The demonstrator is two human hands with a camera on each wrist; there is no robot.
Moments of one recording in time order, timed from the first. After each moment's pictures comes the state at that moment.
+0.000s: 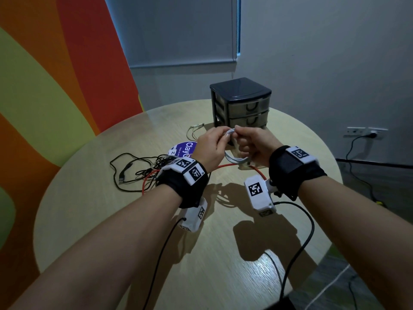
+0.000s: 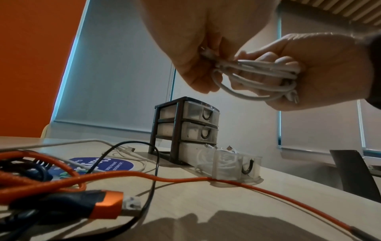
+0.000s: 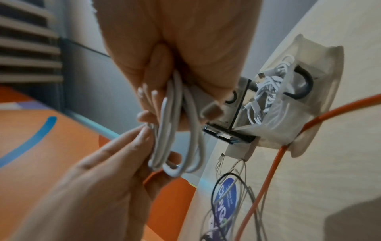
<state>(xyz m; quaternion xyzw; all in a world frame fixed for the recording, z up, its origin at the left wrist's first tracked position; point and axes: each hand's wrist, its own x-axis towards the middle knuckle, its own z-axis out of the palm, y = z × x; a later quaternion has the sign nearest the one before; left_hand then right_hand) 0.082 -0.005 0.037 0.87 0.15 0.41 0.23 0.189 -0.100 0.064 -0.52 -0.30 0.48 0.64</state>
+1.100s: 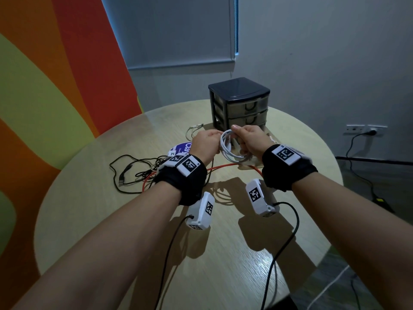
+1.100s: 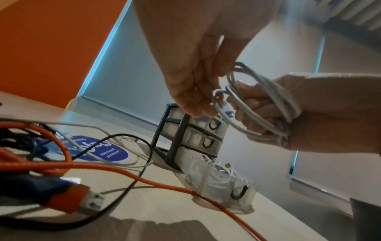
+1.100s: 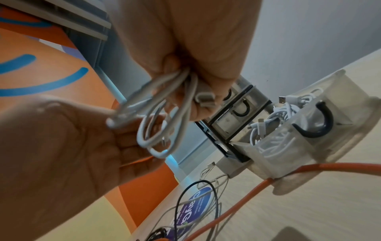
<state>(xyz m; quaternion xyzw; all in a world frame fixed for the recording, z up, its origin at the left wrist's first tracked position) 0.088 -0.003 0.055 0.81 0.28 0.28 0.42 0.194 -0.083 0.054 -0.71 -0.36 0.25 0.55</state>
